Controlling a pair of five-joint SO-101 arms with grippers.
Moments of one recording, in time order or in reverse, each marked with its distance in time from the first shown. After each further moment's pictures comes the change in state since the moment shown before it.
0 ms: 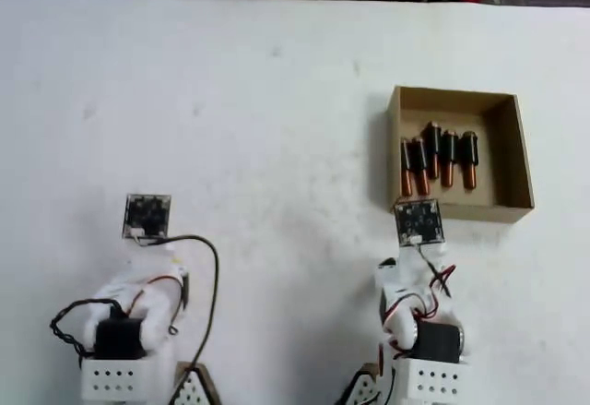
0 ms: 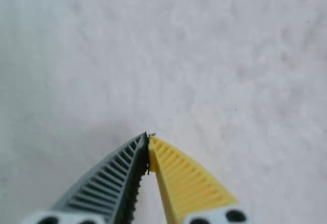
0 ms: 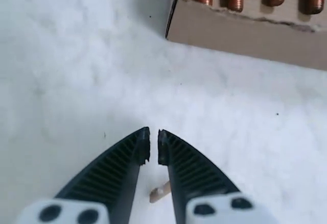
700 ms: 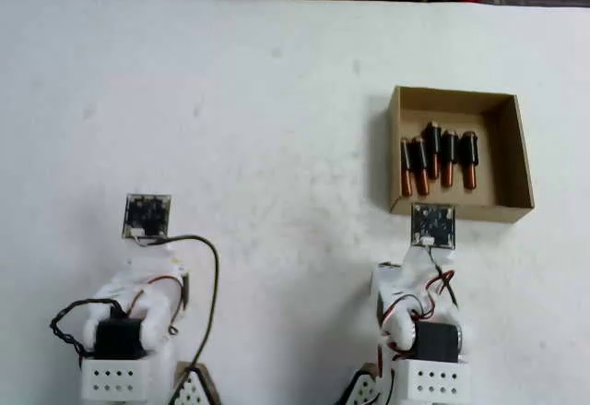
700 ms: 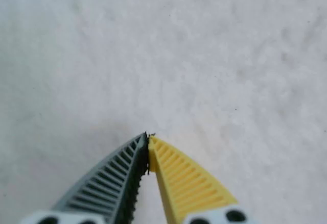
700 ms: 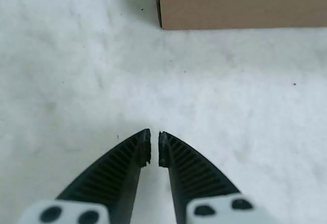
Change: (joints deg) left arm 0.0 0.0 0.0 0.0 0.0; right arm -1.8 0.0 0.0 2.1 -13.2
